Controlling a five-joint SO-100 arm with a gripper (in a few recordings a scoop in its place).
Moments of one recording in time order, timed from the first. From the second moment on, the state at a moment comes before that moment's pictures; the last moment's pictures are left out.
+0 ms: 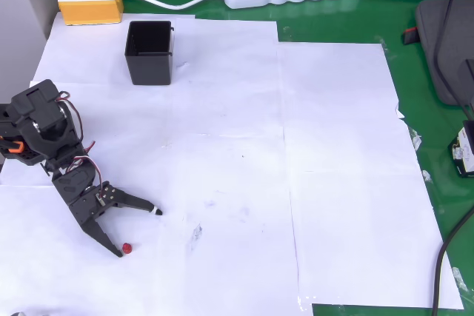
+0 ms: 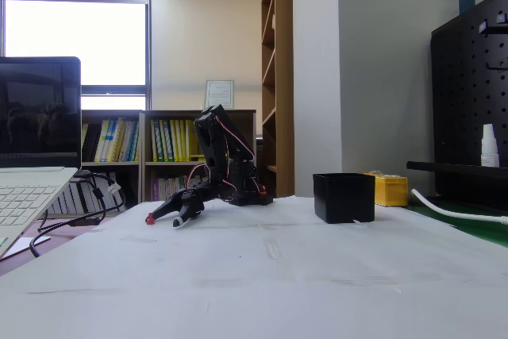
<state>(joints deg) 53.3 133.4 26.2 -88.8 -93.7</state>
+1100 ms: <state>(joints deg) 53.7 134.0 27.7 -87.5 -93.7</state>
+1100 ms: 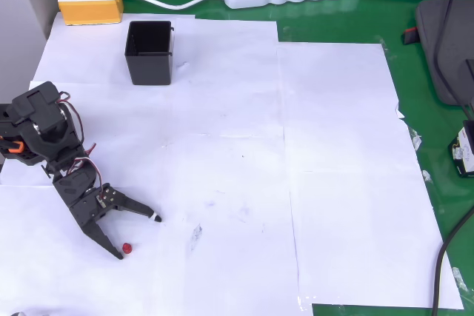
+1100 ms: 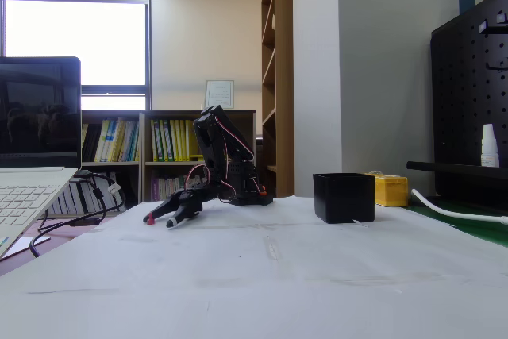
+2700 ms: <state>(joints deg) 53.7 133.9 27.6 -88.1 -93.7</state>
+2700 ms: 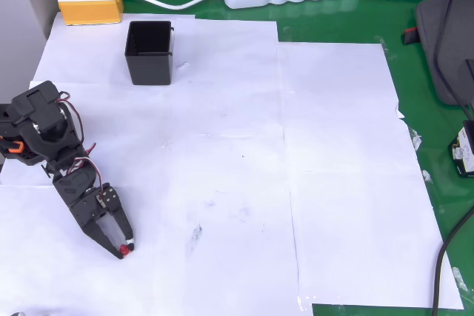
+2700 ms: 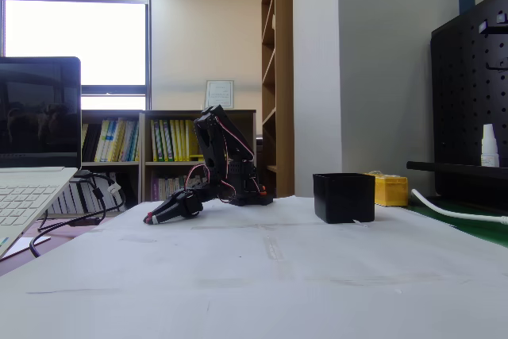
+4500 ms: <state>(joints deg) 38.0 114.0 94.4 4.1 -88.9</state>
